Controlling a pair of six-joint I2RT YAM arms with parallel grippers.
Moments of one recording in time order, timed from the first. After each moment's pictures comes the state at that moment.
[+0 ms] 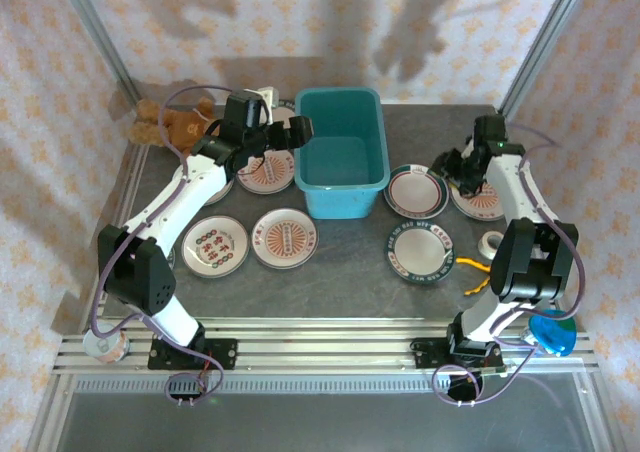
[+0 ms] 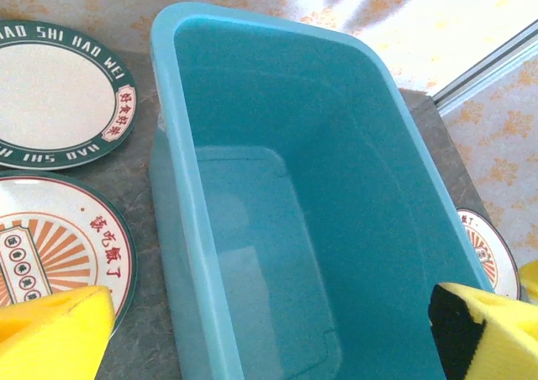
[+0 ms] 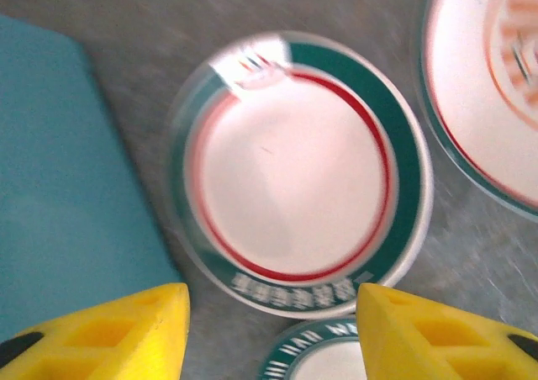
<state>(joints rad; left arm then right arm) -0.33 1.63 1.49 -0.40 0.16 -0.46 -0.12 1.64 1.30 -0.80 -0.30 0.48</state>
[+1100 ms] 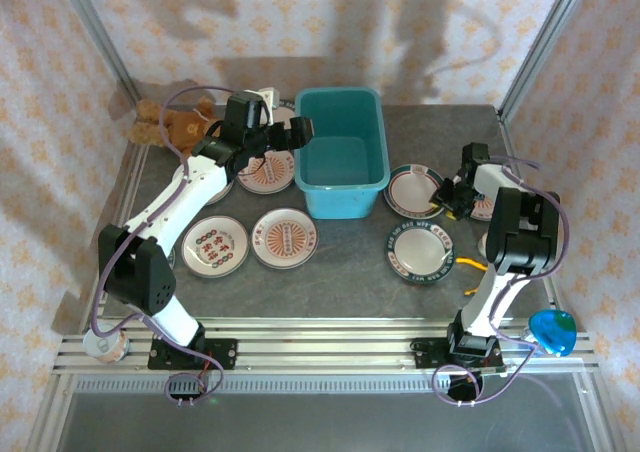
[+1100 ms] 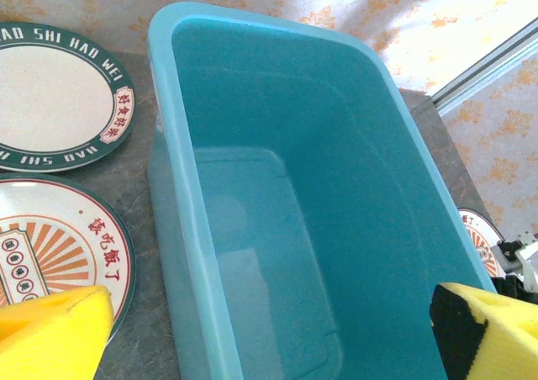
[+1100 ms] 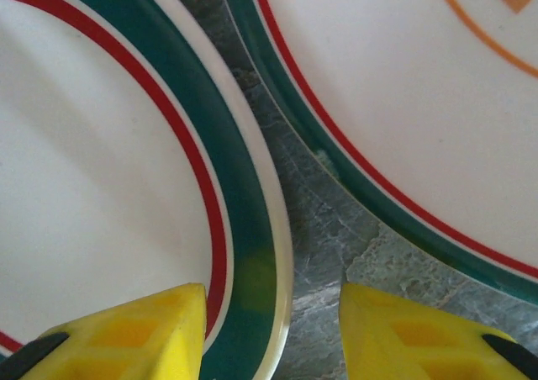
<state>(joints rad) -0.32 1.63 1.48 -0.38 0.16 -0.46 -0.14 1.87 1.21 -0.69 -0.21 0.44</state>
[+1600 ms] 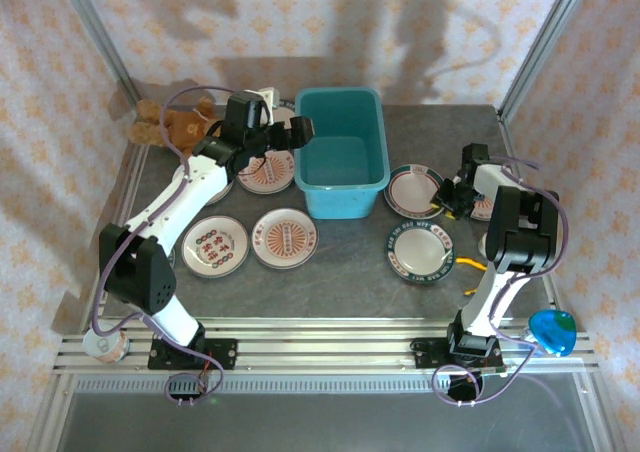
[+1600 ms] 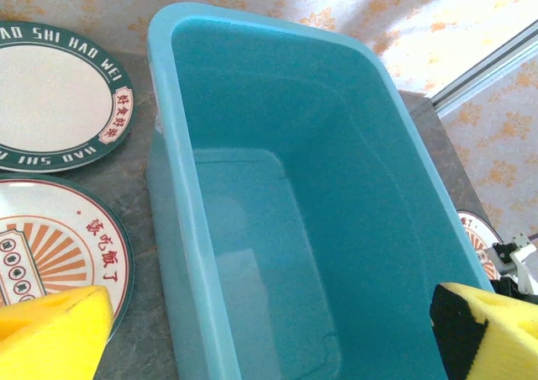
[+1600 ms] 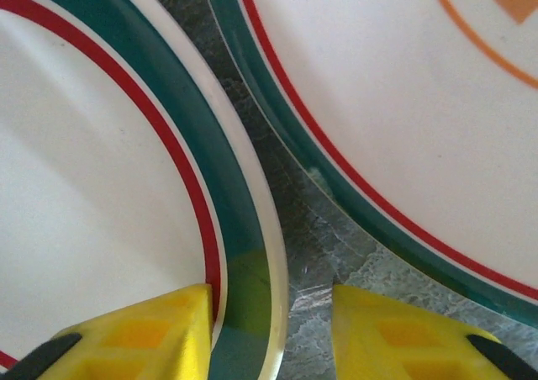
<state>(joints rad) -0.32 1.64 1.48 -0.37 0.16 -0.47 -0.14 1.88 1.21 -0.67 -0.22 0.44</state>
